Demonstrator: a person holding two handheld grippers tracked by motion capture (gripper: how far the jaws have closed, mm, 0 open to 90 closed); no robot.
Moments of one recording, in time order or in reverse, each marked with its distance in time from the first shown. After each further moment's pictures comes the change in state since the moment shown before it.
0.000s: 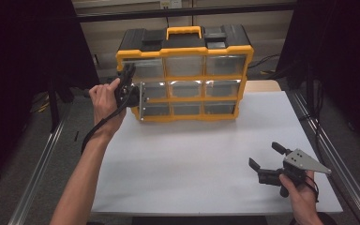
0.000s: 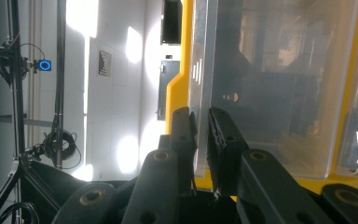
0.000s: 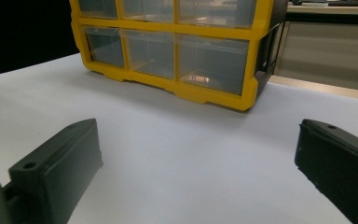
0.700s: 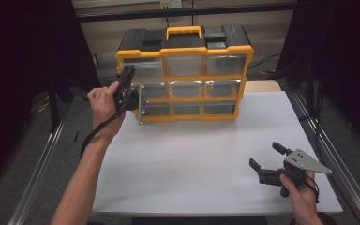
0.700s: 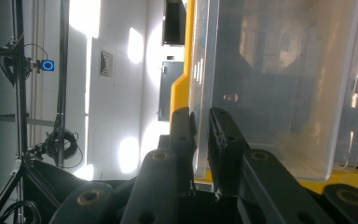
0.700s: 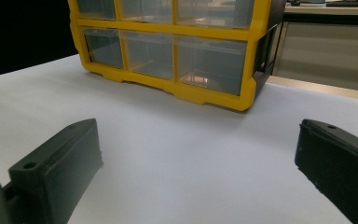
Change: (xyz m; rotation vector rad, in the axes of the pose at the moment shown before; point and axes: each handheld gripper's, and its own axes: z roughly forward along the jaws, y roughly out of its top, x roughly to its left) left arm 0.002 0.002 -0.010 0.005 0.013 0.011; right arm 0.000 0.000 -0.001 -0.003 -0.002 0.005
